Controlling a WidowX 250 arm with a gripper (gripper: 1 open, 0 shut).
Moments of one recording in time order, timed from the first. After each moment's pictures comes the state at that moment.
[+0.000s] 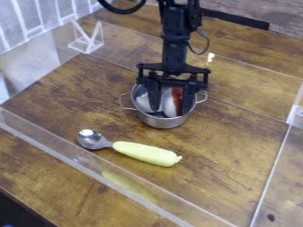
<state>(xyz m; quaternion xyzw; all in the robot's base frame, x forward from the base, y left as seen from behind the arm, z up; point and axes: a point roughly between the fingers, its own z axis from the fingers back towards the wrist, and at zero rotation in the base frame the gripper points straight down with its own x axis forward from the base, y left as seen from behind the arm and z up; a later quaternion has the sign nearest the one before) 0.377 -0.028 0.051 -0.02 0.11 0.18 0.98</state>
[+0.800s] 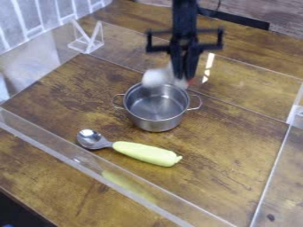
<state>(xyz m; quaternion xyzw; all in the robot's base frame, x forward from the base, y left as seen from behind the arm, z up) 0.393 -0.044 0.119 -0.06 0.10 0.25 0.96</state>
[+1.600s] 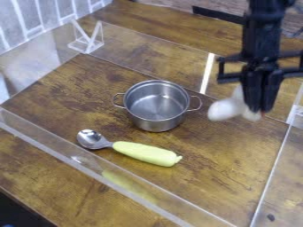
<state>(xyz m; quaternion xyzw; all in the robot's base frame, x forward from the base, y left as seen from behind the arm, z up) 0.380 -0.147 0.097 -0.08 0.09 0.28 0.95</state>
